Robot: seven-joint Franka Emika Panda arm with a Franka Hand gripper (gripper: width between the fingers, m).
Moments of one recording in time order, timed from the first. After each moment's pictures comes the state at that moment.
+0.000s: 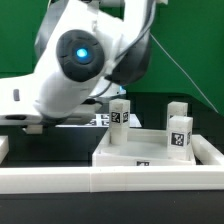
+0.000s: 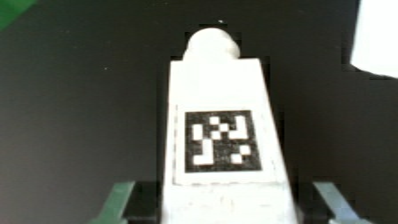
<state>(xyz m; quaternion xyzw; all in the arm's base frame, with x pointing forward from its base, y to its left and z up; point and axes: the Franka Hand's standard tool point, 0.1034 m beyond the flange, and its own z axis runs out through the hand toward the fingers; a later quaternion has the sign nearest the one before) 0.456 -0.154 0.032 0.88 0.13 -0.44 0.14</state>
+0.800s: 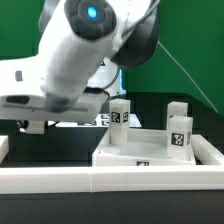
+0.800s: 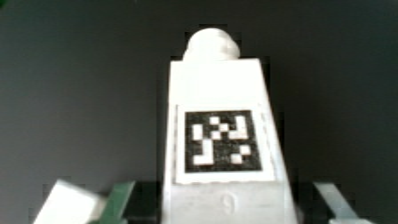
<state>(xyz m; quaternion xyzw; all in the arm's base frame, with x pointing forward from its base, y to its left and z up) 0.505 -0.148 0.049 0.93 0.14 -0.32 0.13</state>
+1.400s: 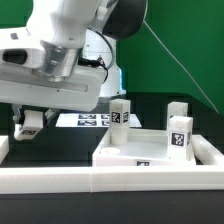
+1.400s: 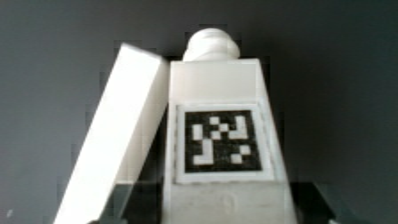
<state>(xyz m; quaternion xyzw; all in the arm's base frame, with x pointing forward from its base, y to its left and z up) 0.540 -0.152 0.062 0.97 0.17 -0.13 0.13</state>
